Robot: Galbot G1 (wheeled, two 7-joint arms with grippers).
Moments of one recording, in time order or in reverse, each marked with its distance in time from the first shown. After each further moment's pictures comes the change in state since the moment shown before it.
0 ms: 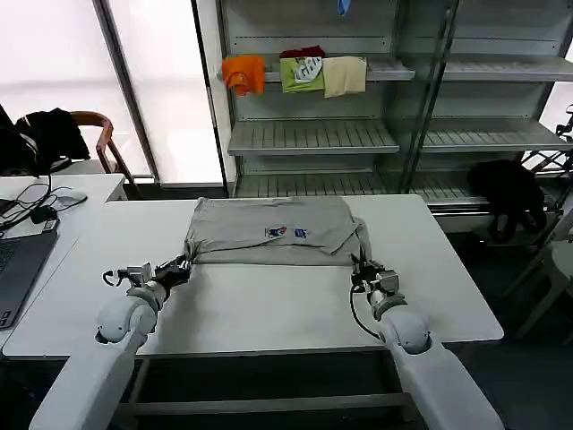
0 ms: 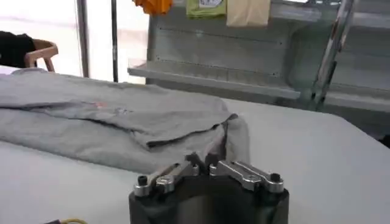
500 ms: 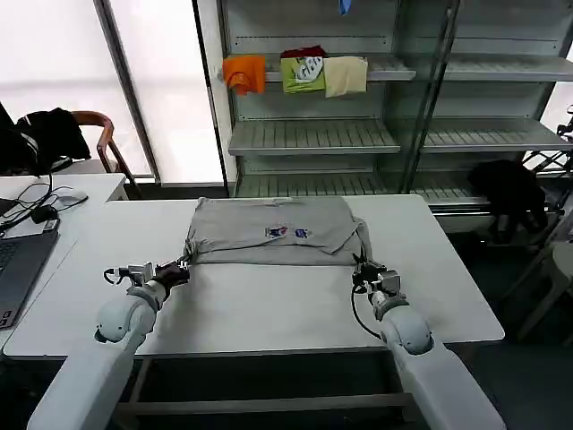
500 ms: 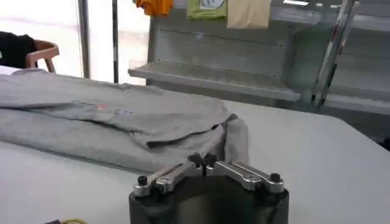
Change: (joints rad) left arm -0.004 0.009 0.009 0.006 0.036 -0.007 0.015; right arm -0.008 -0.004 0.003 0.007 -0.005 0.000 -0.003
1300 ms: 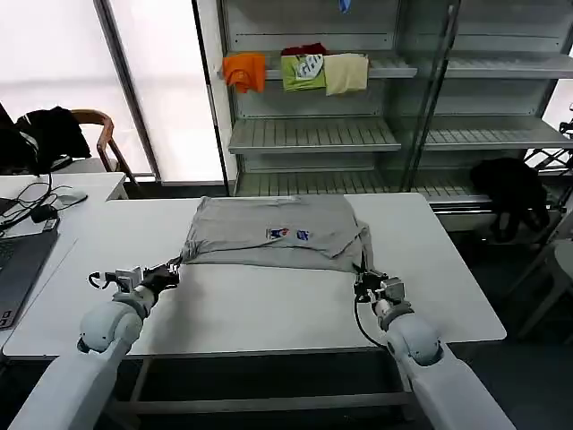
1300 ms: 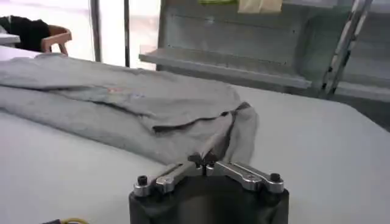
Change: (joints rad) left arm 0.104 0.082 -0.041 -0.154 -0.026 0.029 -0.037; right arm -0.059 -0.076 -0.003 0.139 0.046 -0.052 -0.011
